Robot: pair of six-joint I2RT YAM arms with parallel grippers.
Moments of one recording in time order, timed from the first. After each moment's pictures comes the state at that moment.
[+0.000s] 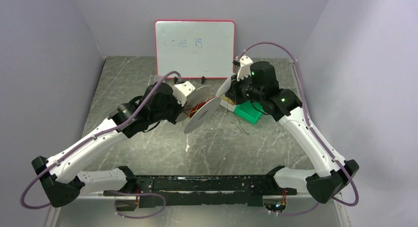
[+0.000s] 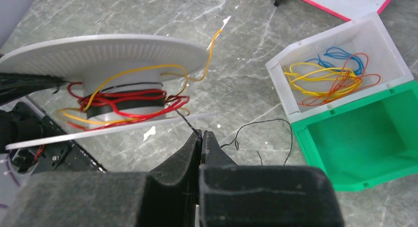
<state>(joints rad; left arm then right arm) -0.86 1.12 1.22 -0.68 -0.12 0.04 0.55 1.21 1.34 -0.66 -0.16 0.11</state>
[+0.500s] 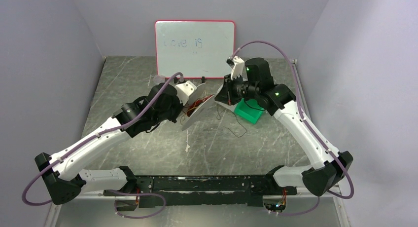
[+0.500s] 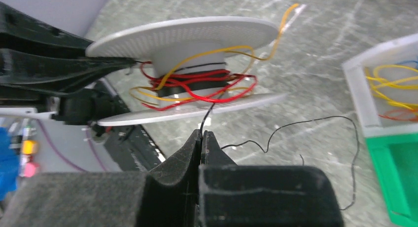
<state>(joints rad) -0.88 1.15 1.22 -0.69 -0.27 0.05 0.54 1.28 1.40 -0.70 -0.40 0.19</state>
